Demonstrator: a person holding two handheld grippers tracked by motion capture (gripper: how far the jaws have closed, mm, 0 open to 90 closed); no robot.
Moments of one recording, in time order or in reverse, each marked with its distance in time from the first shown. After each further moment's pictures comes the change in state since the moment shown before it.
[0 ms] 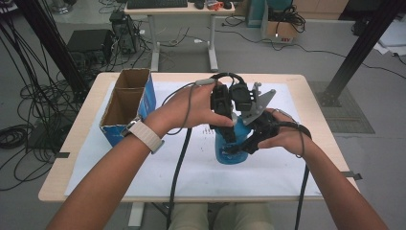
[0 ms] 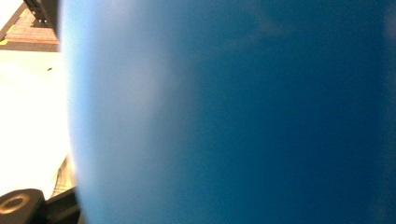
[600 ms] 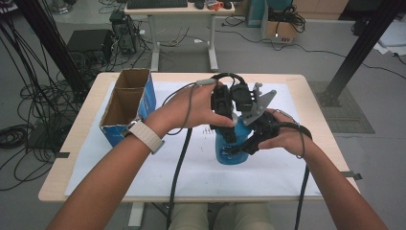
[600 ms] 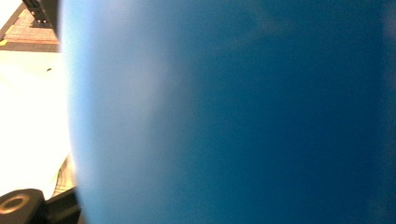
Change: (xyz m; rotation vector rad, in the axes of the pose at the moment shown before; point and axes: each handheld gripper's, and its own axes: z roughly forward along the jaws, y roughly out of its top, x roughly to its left) left arm -0.001 0.001 0.000 0.003 0.000 0.003; right arm 0.002 -0.001 0.000 -0.009 -0.009 0.008
